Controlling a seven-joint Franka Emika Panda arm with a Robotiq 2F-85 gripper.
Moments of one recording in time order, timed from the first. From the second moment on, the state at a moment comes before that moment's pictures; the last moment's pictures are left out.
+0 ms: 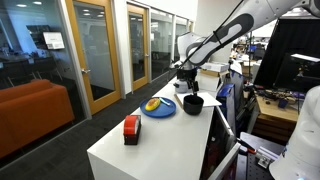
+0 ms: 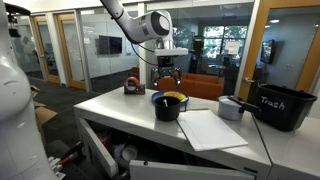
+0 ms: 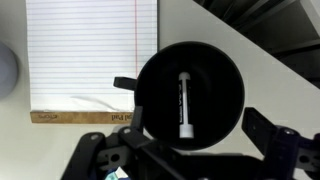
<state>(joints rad) -0.08 0.06 -0.08 -2.16 -0.29 2.10 -0.76</state>
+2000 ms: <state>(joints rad) -0.11 0.01 -0.13 -2.31 -0.09 2.32 -1.01</state>
